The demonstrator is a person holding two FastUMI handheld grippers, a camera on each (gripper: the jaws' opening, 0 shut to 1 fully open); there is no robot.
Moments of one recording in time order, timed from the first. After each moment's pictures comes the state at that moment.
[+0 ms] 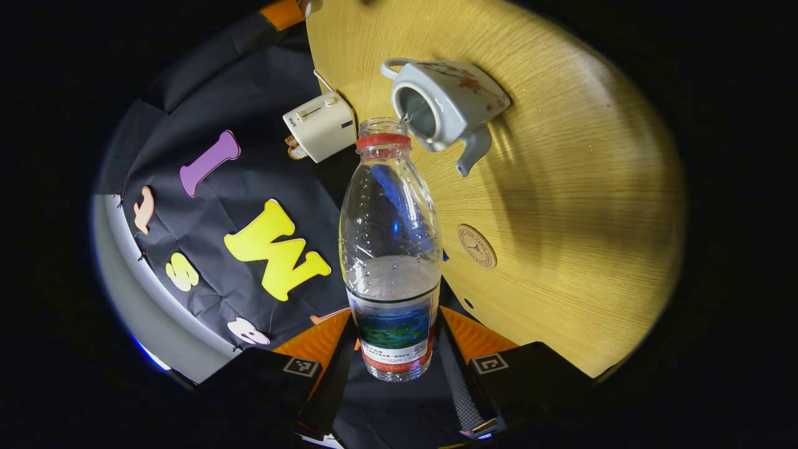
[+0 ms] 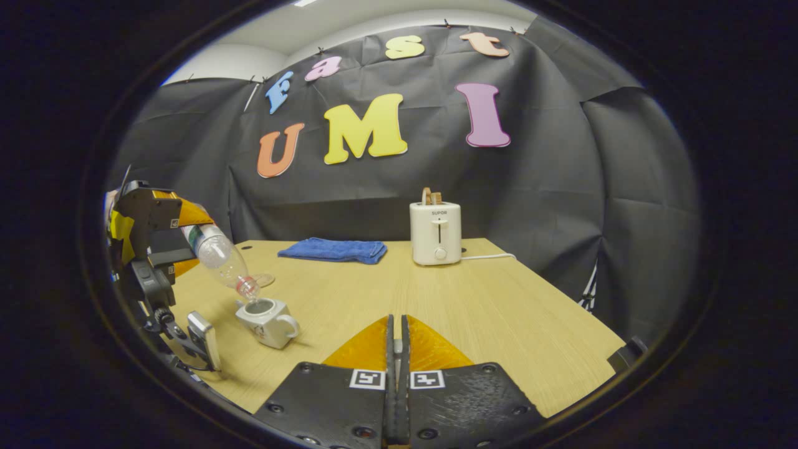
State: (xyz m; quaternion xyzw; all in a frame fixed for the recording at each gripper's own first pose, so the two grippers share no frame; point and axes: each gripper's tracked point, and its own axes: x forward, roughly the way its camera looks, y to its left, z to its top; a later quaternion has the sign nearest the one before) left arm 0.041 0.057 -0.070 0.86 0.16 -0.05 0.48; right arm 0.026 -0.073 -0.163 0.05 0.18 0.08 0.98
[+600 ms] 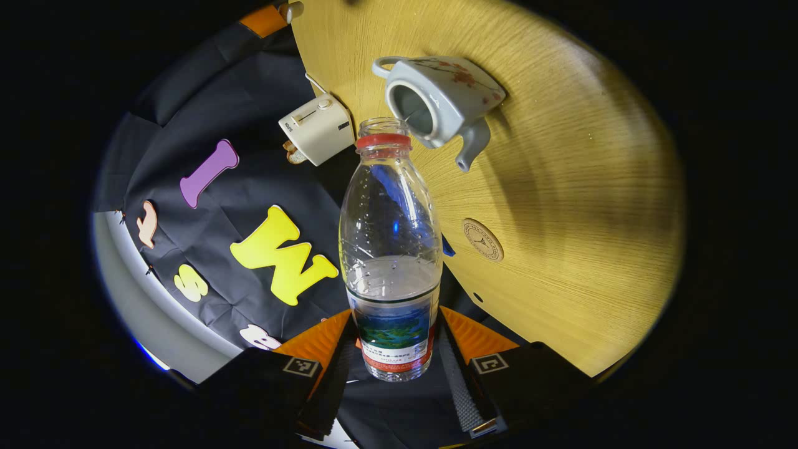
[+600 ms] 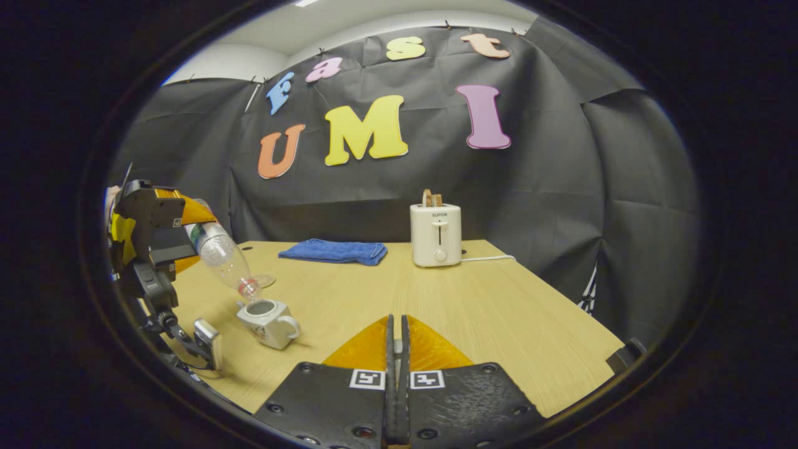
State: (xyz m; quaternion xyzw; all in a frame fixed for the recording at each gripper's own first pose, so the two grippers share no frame) left arm 0.043 0.055 -0.064 0.88 0.16 -0.04 0.45; right arm 0.026 -0.073 -0.161 0.05 0.17 0.08 0.98
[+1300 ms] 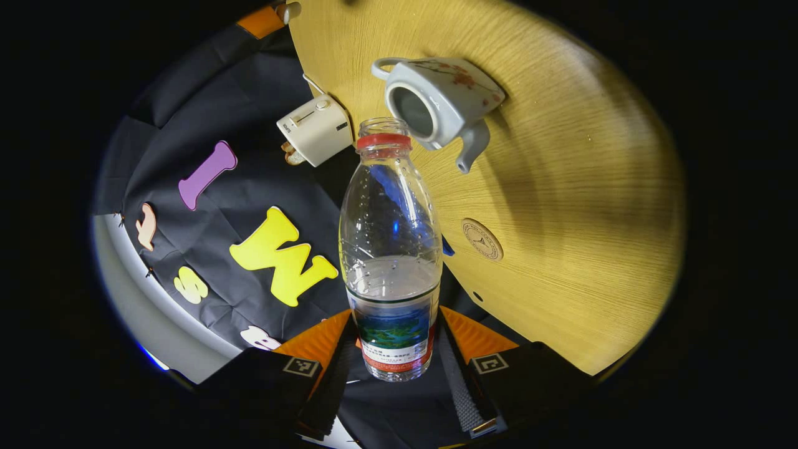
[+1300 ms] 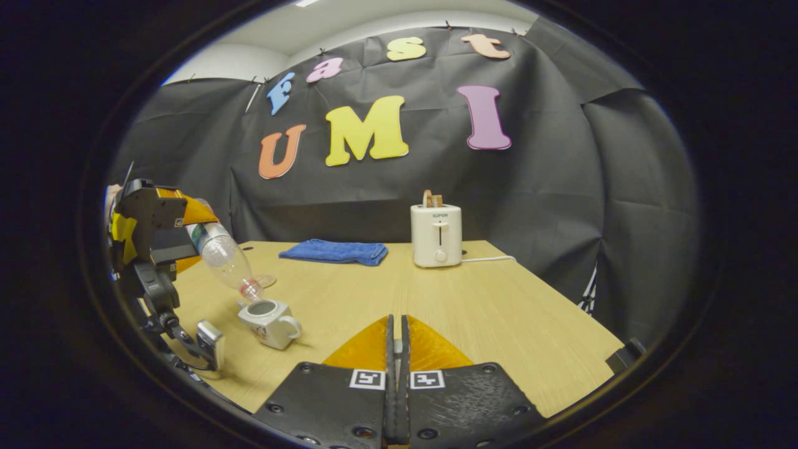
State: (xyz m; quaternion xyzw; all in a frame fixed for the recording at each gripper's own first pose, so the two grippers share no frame) left arm 0.043 0.053 -0.065 0.88 0.16 -0.05 0.45; right arm 0.026 -0.073 -0.159 0.05 0.17 0.09 0.98
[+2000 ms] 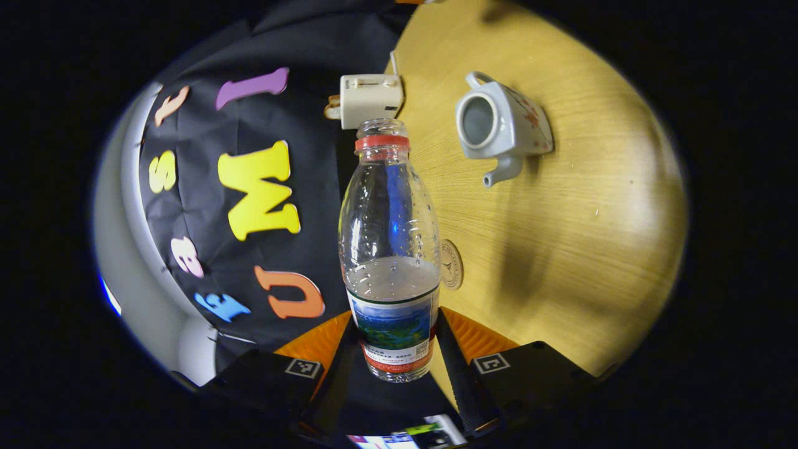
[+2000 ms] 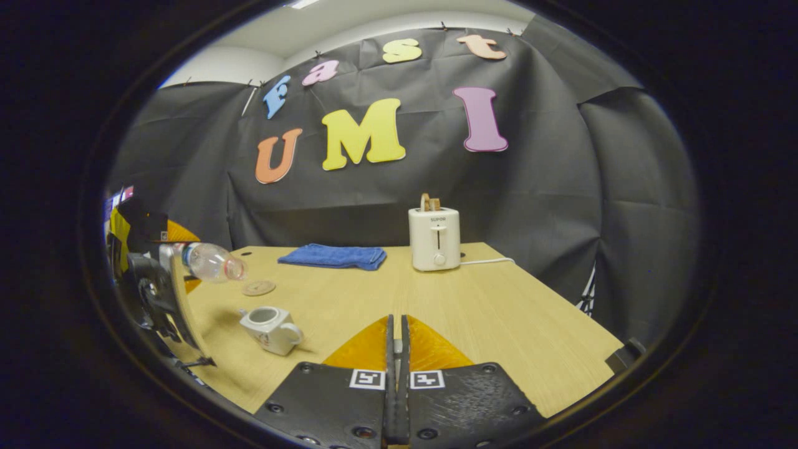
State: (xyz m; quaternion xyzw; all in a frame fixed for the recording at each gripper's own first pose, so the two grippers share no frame) left arm 0.025 0.095 -0.115 0.65 0.23 -0.04 0.73; right arm 0.027 -0.070 -0.149 0.05 0.17 0.08 0.98
